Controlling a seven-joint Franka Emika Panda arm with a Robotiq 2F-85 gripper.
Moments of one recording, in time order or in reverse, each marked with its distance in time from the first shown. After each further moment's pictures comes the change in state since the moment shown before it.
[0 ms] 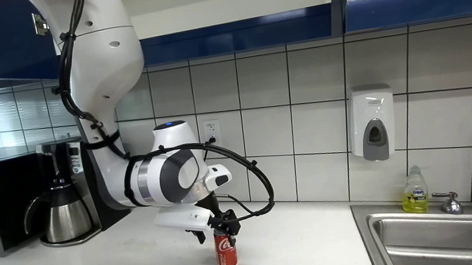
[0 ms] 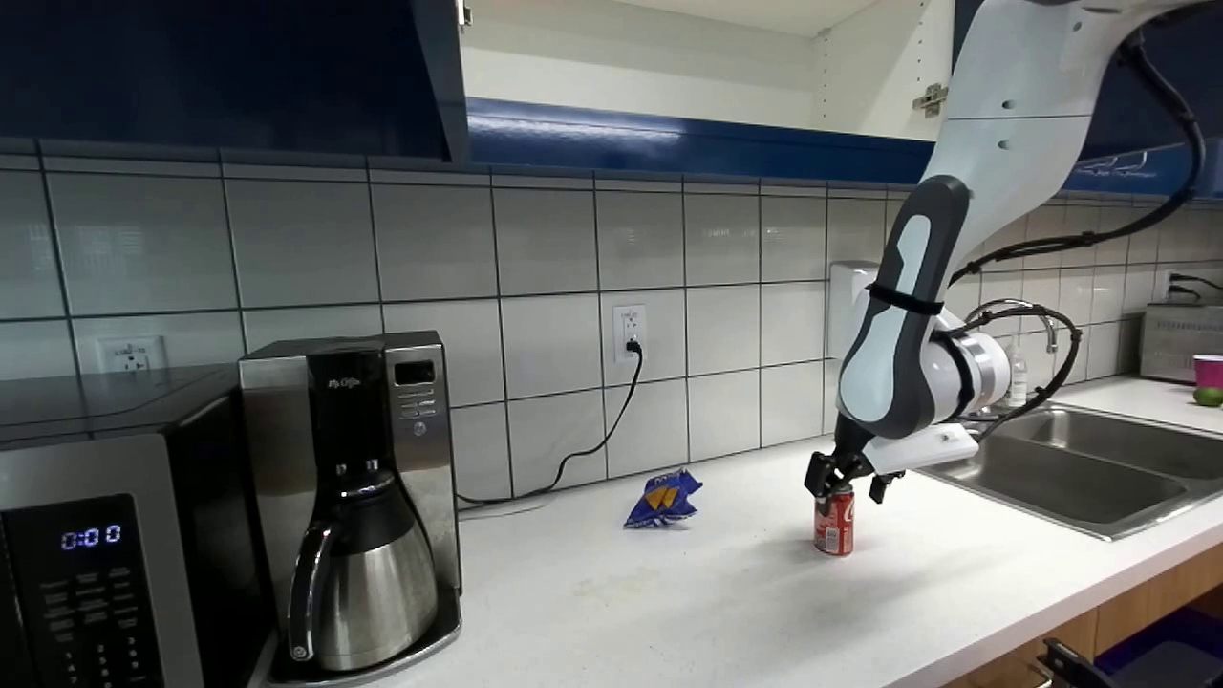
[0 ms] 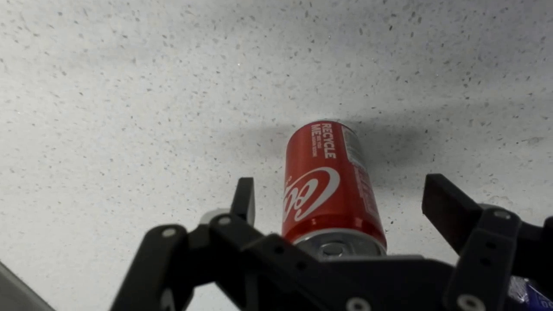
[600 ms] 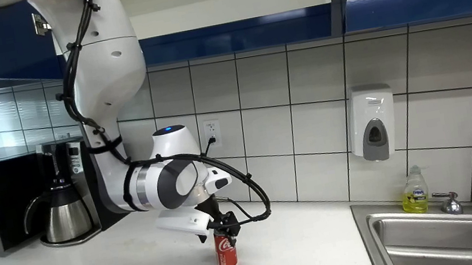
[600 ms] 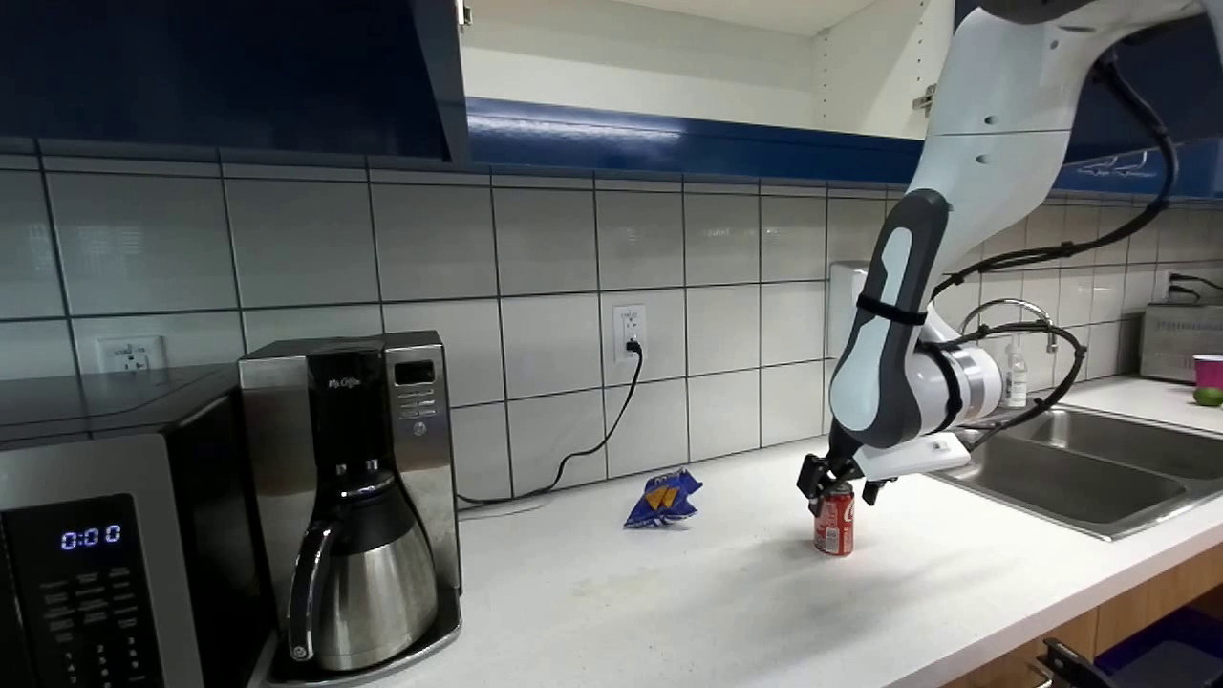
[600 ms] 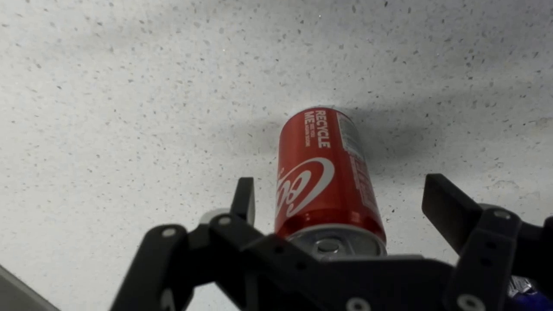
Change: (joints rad) arm 0.023 0.046 0.000 0.013 0.076 0.068 -0.016
